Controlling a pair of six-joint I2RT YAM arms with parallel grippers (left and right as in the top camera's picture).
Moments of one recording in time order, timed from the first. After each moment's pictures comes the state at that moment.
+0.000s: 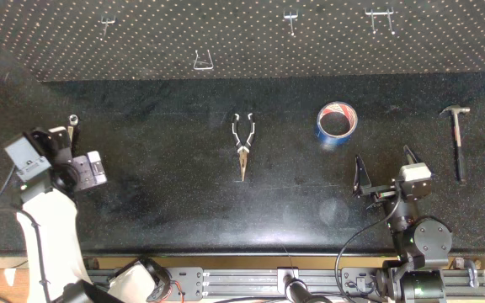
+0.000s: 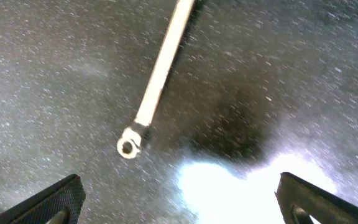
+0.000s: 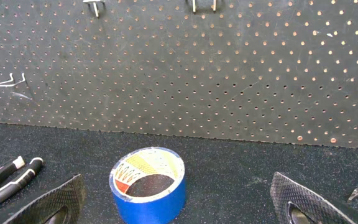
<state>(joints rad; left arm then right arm) 0.61 1.24 0.78 -0.62 -0.10 0.29 0.02 0.01 0.01 -0.05 -0.16 0.03</state>
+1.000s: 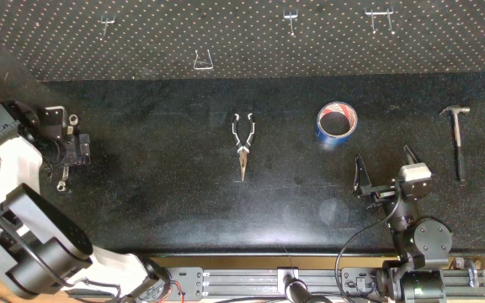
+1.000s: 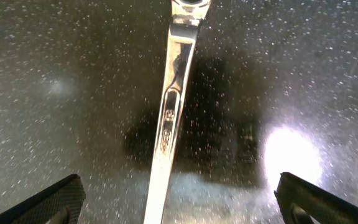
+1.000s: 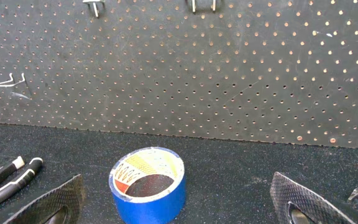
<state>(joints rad) 0.68 1.75 1.10 -0.61 0.06 0.52 0.02 0.01 0.01 -0.05 -0.16 0.03</state>
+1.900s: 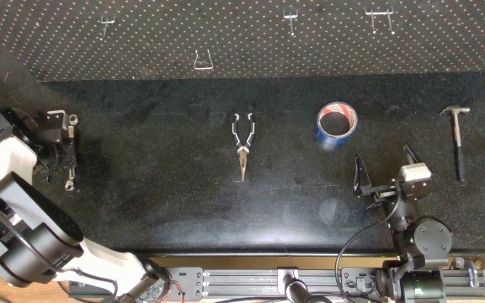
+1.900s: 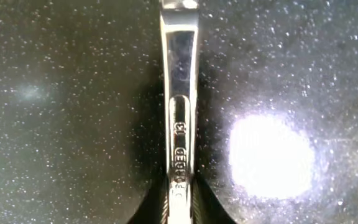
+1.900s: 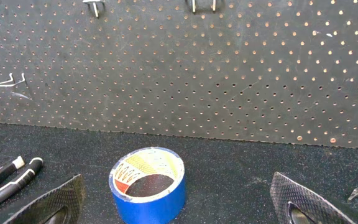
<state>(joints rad) 0.73 1.83 1.12 -0.61 0.14 0.58 0.02 0.01 0.01 -0.05 -0.16 0.03</state>
